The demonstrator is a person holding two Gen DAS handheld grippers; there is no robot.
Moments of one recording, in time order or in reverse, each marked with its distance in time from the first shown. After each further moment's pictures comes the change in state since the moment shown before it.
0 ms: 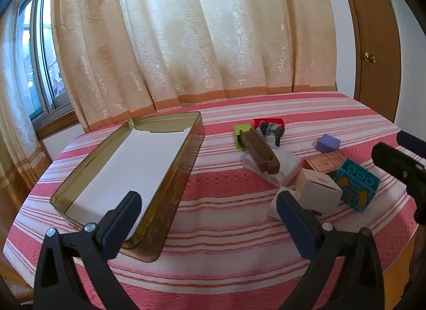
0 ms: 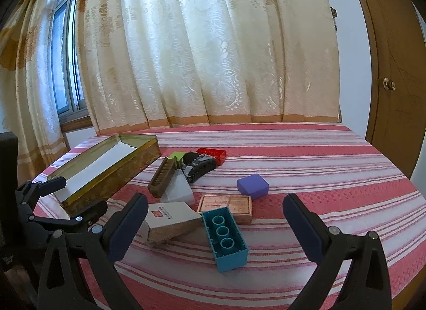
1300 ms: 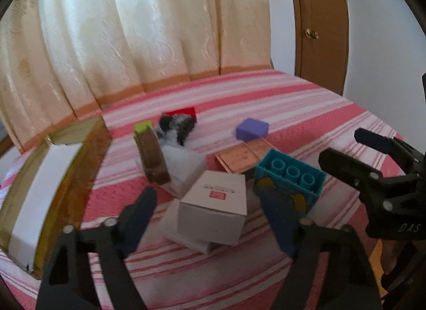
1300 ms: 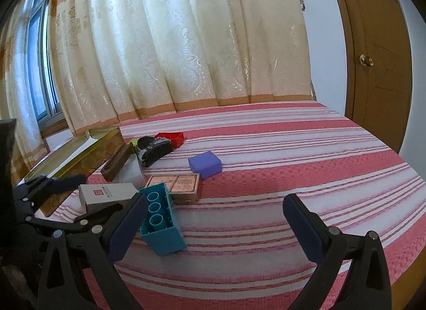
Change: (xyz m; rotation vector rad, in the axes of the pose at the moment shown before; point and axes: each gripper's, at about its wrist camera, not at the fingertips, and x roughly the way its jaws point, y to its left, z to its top) left arm 0.029 -0.082 0.007 0.148 0.079 -0.321; right arm 0.007 -0.056 -0.024 0.082 0.046 -0.084
